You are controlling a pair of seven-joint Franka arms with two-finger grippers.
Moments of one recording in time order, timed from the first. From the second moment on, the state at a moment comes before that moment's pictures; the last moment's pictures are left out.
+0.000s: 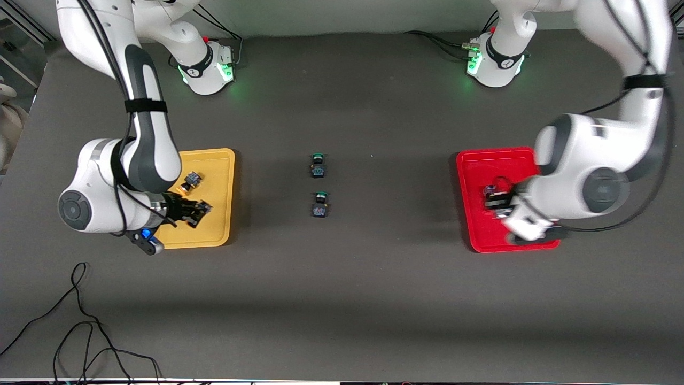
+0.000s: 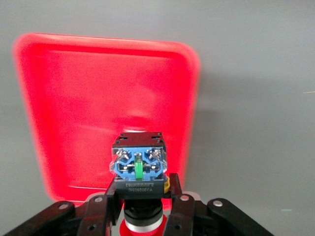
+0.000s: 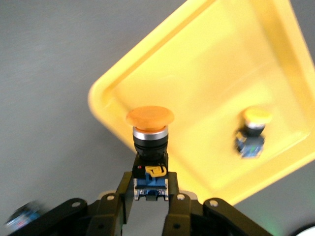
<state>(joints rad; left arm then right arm) -0.08 0.33 -0.05 -1.76 -0.03 1.82 -0.22 0.64 0.49 -0.63 -1.78 0.41 1.84 0.49</state>
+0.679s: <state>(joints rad) 0.06 0.43 -0.06 -2.11 0.11 2.39 -0.03 0.64 0.56 -0.64 -1.91 0.41 2.05 0.35</state>
